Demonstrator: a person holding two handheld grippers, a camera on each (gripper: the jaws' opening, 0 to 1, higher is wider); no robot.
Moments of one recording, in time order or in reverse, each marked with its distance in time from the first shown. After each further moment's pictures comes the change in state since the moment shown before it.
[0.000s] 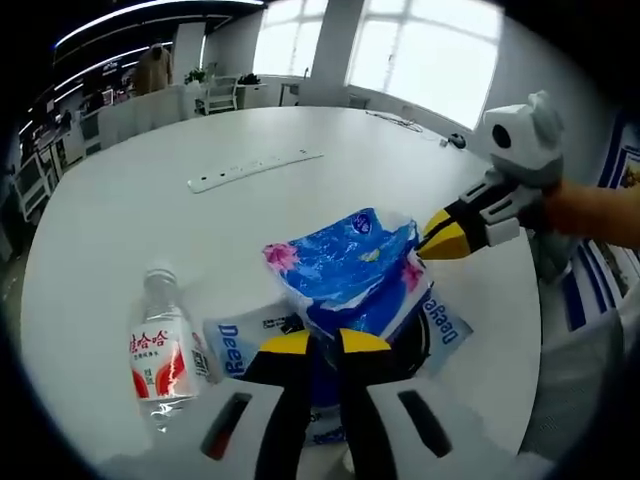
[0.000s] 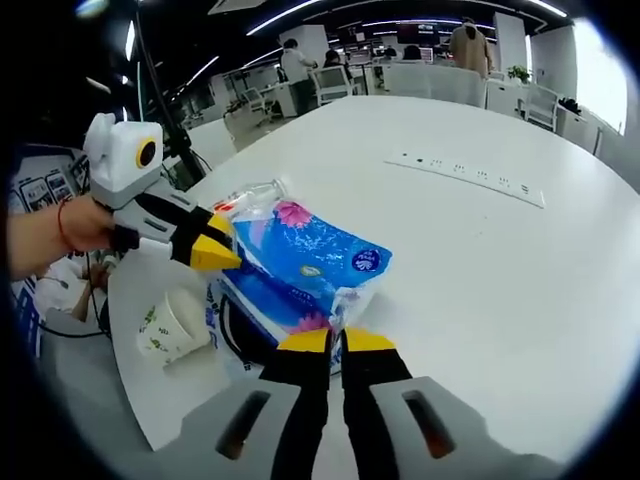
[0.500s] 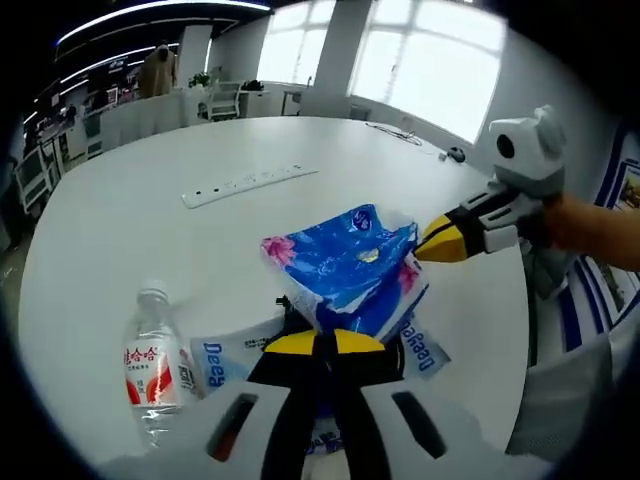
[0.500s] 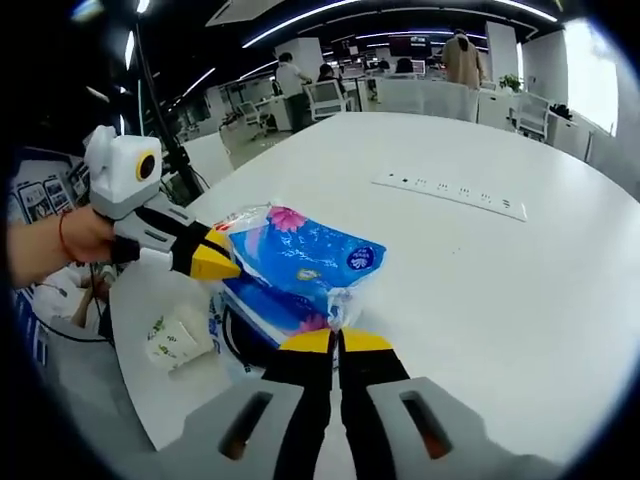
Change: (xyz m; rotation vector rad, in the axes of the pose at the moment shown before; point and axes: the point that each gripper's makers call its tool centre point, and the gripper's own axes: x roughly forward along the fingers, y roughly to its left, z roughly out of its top) left arm -0.005 -0.019 0.023 -0.036 -0.044 -0.014; right arm -0.028 -0.010 0.013 0.009 -0.059 -0.026
